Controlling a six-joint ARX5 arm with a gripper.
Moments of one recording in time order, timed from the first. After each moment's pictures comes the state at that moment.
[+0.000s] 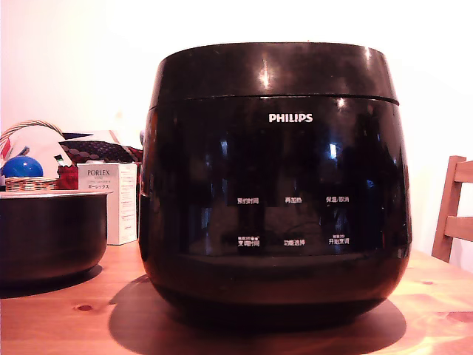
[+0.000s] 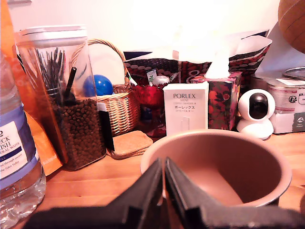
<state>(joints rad) 0.00 0.00 0.02 -0.01 0.00 0.00</state>
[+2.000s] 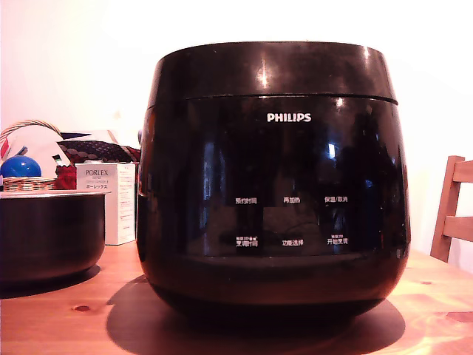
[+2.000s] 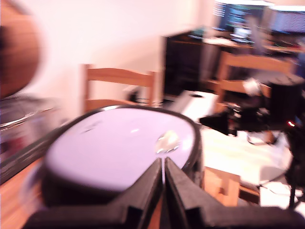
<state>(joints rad) -0.38 0.73 0.58 0.01 0.85 0.05</state>
